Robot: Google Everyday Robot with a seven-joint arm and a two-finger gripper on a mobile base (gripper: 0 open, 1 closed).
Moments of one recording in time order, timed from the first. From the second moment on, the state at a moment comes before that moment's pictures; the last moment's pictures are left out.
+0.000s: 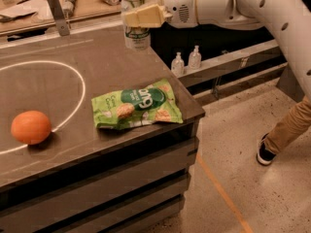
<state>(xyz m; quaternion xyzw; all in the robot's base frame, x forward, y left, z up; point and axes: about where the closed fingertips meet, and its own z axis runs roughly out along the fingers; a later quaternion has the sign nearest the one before) 0.644 0.043 1.036 -0.48 0.61 0.36 0.53</state>
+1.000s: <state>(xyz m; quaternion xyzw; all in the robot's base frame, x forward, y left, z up) 0.710 0.059 0.946 -0.46 0.60 0.40 0.53</state>
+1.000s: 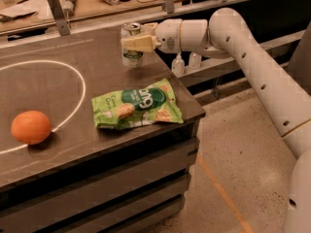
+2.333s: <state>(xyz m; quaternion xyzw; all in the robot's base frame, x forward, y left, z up) 0.636 0.054 0.918 -0.44 0.62 0.43 0.49</state>
